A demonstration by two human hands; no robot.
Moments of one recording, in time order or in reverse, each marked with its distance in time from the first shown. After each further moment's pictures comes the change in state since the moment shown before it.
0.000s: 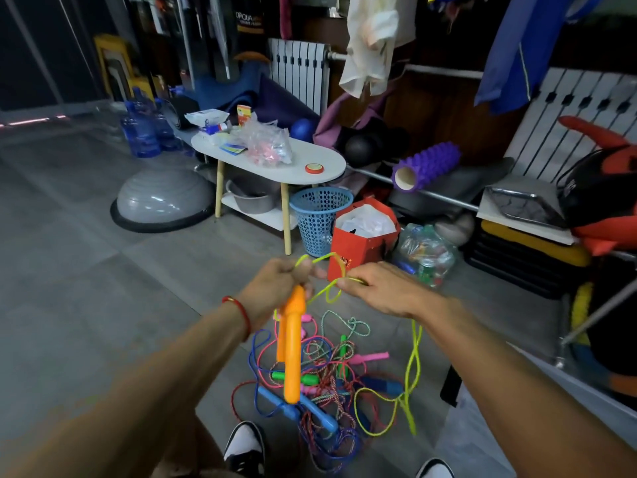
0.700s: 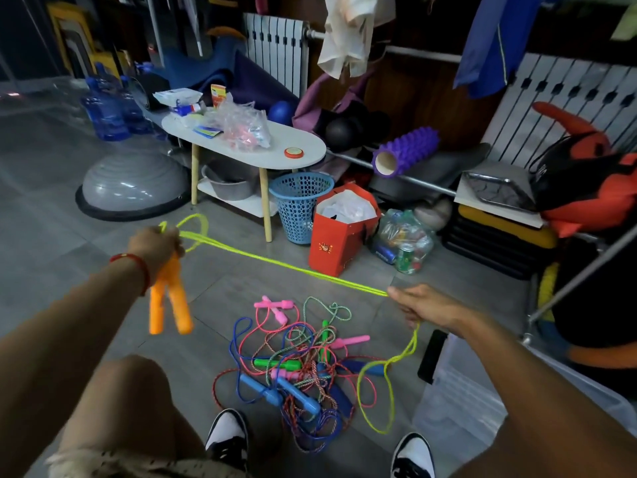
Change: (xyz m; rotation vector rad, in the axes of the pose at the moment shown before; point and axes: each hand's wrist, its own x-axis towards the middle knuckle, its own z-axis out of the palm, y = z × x) left_hand 0.028 -0.030 -0.142 0.232 0.668 -0.252; right_hand -0.064 0.110 0.035 0.570 -0.082 0.388
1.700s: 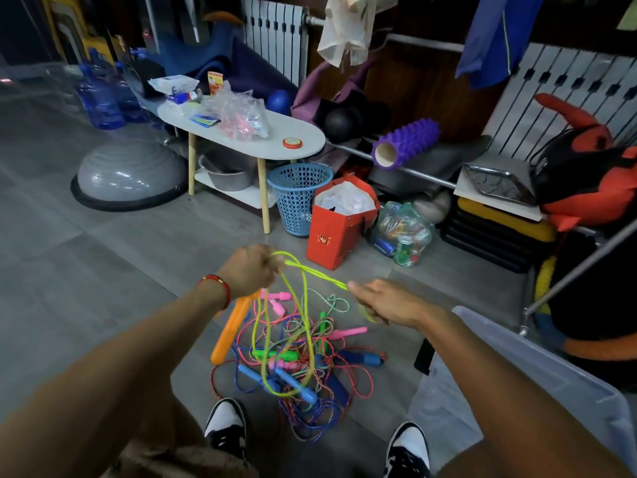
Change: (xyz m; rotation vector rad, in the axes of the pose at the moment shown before) left_hand -0.079 0.017 0.094 0.477 -0.522 0.545; right_hand 0.006 -0.042 0.042 -0.075 -0.071 -0.079
